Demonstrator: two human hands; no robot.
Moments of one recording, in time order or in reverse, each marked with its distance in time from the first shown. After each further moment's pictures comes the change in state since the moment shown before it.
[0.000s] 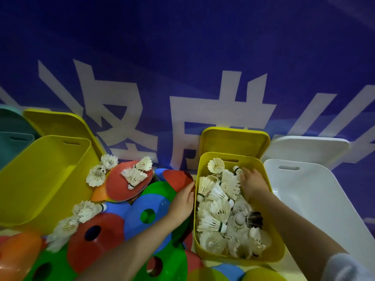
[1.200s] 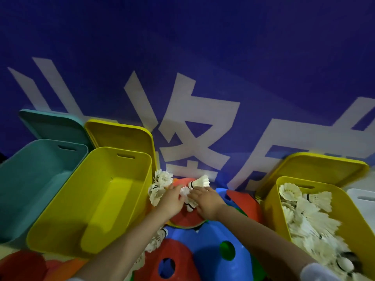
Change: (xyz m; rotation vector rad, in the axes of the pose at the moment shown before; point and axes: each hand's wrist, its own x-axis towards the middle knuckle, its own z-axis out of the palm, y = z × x) left_hand 0.052 -0.167 -0.237 0.309 0.030 -0.074; right_hand -0.023 -0.342 0.150 -0.482 -0.246 -0.812
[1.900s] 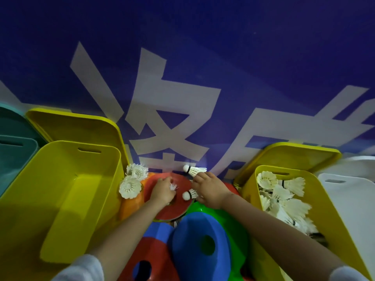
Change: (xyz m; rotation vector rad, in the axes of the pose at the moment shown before) left_hand 0.056 0.011 0.057 -0.028 -0.128 -0.144; right_hand -0.031 0.071 -0.001 -0.202 0.078 -0.048
